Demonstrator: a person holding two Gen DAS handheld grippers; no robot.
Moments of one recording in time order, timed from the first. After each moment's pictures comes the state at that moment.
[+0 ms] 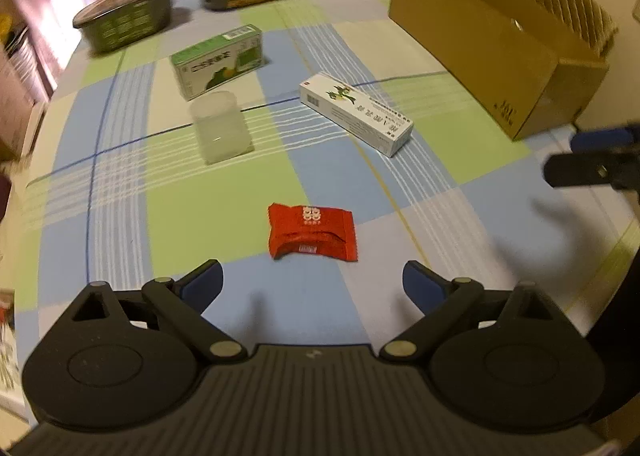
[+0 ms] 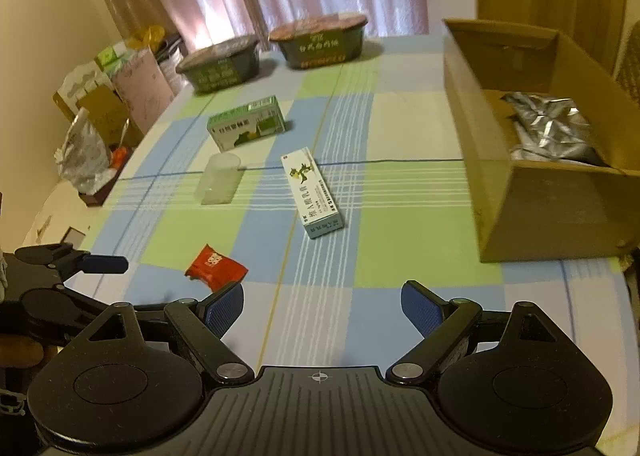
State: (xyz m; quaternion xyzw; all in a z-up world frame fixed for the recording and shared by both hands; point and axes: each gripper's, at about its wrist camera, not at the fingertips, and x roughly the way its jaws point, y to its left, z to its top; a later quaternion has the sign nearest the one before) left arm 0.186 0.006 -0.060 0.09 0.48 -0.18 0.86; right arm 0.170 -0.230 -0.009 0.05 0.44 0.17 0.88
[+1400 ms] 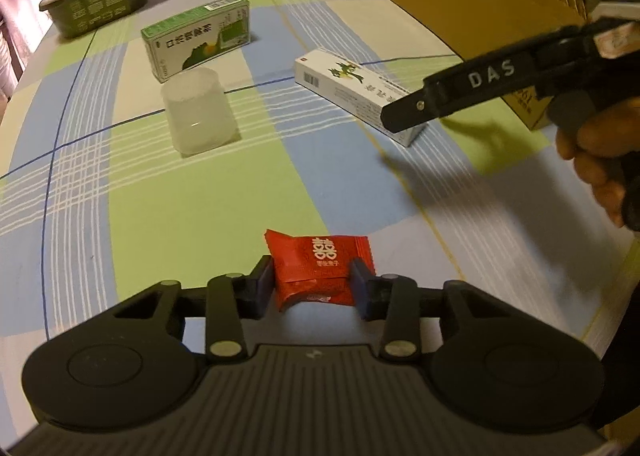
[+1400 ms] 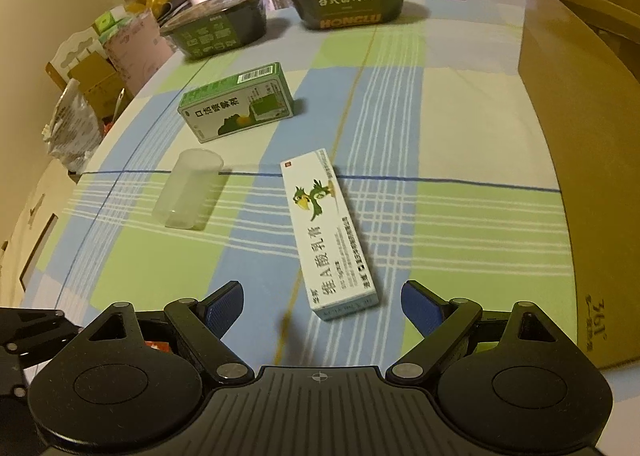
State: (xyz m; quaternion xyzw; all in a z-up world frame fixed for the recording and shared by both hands) left arm 0.218 0.013 -0.101 0.07 0.49 -0.20 0.84; right arm 0.295 -0.183 -0.085 0.03 0.48 0.20 0.85
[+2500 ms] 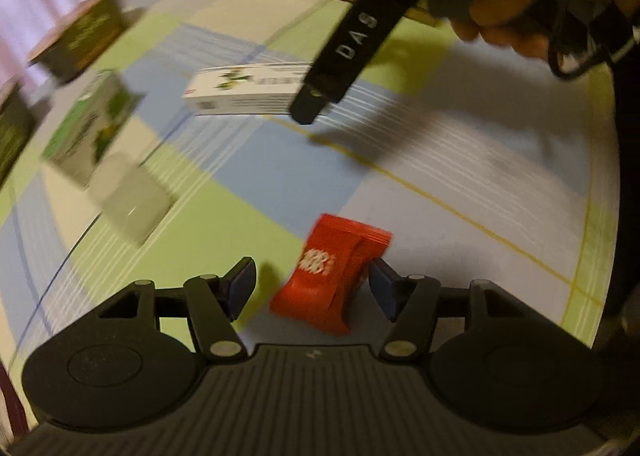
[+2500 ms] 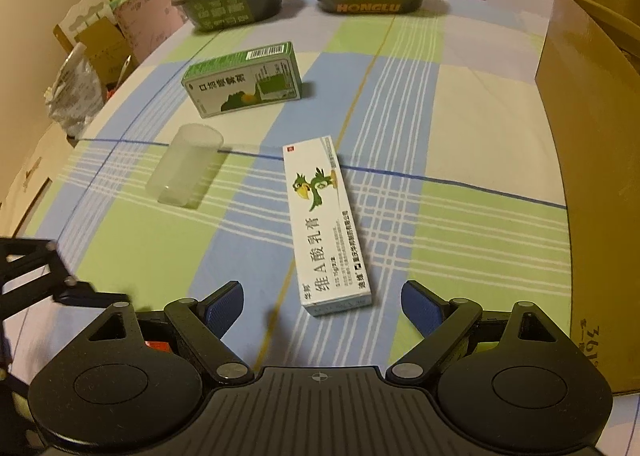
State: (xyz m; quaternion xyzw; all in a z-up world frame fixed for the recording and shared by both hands) left arm 0.221 -0.015 -0.106 0.29 0.45 -0.37 0.76; right arm 0.303 -0.178 -0.089 -0.01 0.50 0.21 0.84
